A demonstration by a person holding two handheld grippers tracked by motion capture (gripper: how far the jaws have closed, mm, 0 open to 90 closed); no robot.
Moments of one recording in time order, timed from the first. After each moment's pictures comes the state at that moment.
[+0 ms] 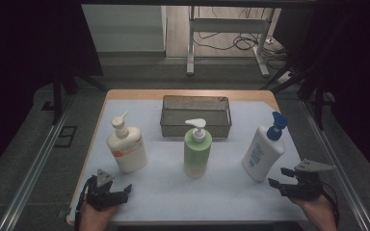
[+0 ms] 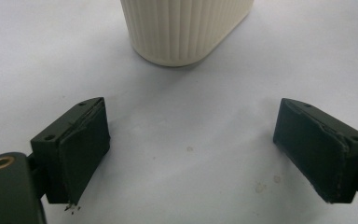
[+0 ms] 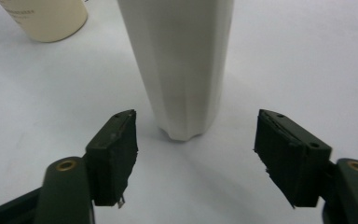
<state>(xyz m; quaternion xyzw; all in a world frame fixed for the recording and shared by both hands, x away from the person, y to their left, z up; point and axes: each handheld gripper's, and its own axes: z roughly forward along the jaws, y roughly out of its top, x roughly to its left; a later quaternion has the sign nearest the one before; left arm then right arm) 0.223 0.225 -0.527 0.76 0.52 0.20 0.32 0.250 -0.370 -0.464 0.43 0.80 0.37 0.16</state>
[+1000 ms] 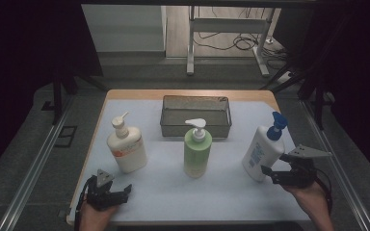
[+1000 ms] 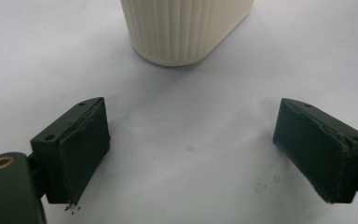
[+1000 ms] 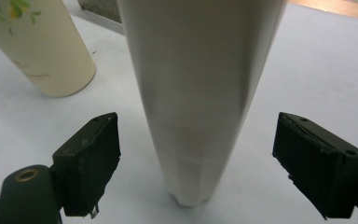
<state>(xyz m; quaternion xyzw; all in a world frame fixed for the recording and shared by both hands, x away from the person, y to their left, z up) 0.223 0.225 -0.527 0.76 0.52 0.20 0.32 0.269 -0.341 -0.427 0.43 0.79 0.39 0.19</state>
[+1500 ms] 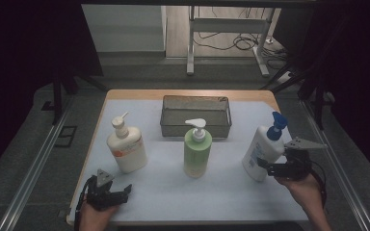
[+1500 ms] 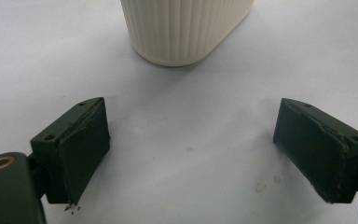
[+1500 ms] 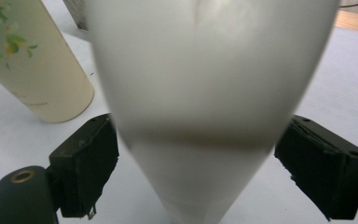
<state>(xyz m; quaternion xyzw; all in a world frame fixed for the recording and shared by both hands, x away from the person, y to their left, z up) 0.223 0.225 -0.527 0.77 0.52 0.20 0.32 0.284 -0.328 -0.417 0.45 0.78 0.40 0.19</state>
